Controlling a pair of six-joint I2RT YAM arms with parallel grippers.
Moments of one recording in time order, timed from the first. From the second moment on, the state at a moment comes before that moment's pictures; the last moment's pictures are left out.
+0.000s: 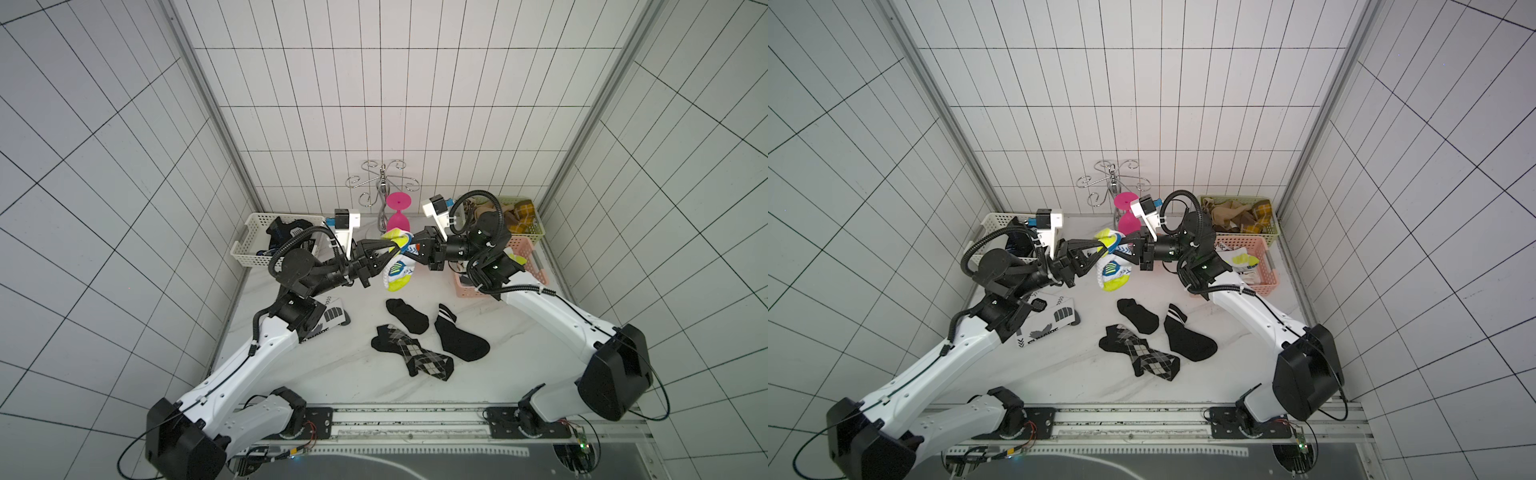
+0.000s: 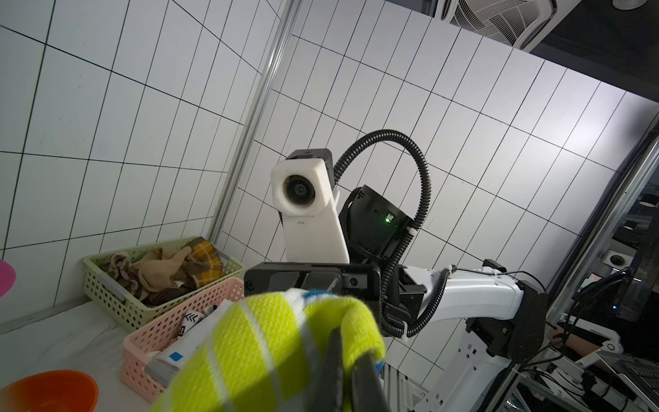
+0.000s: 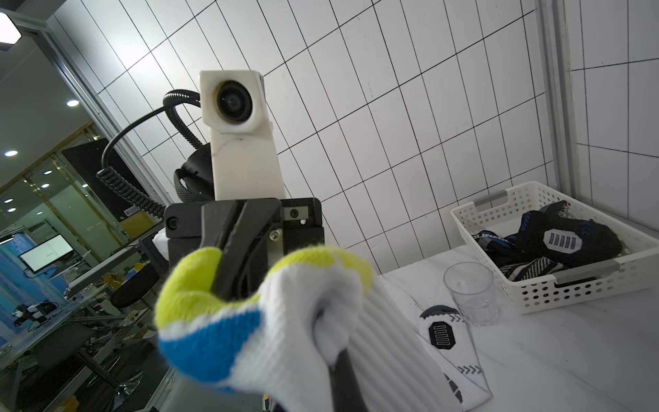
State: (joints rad) left arm -0.52 1.07 0.93 0.49 0.70 -0.66; right arm 0.57 1.47 1.22 0.47 -1.02 0.60
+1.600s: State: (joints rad) left arm -0.49 1.05 0.95 -0.10 0.35 -0.43; right arm -0.04 1.81 1.12 -0.09 -0.34 0.64
